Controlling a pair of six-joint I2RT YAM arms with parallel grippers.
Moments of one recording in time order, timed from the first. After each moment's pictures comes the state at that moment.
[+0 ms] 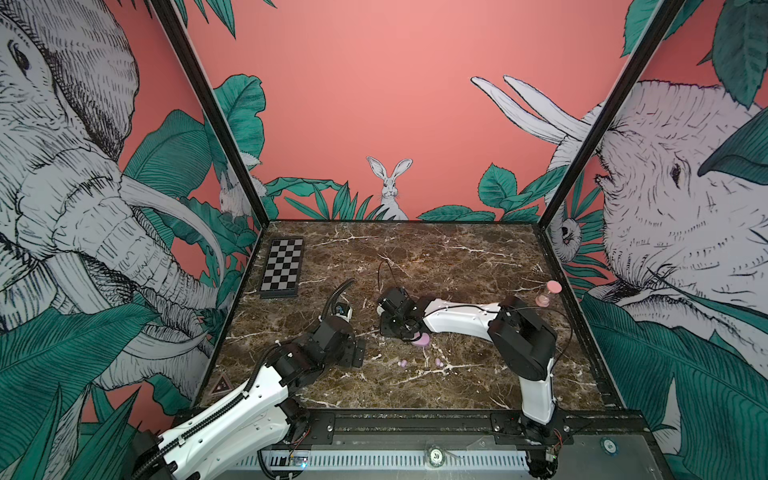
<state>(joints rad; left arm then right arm) -0.80 0.77 0.53 -0.67 -0.21 -0.44 0.97 1.98 1.29 -0.40 -0.01 0.96</state>
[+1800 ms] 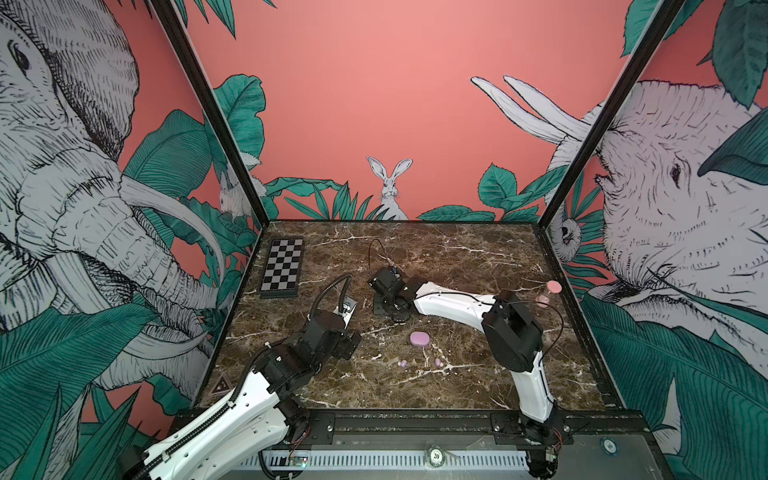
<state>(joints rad) -0.80 0.70 0.59 -0.62 -0.41 0.03 0.93 2.09 1.59 -0.56 0.13 0.86</state>
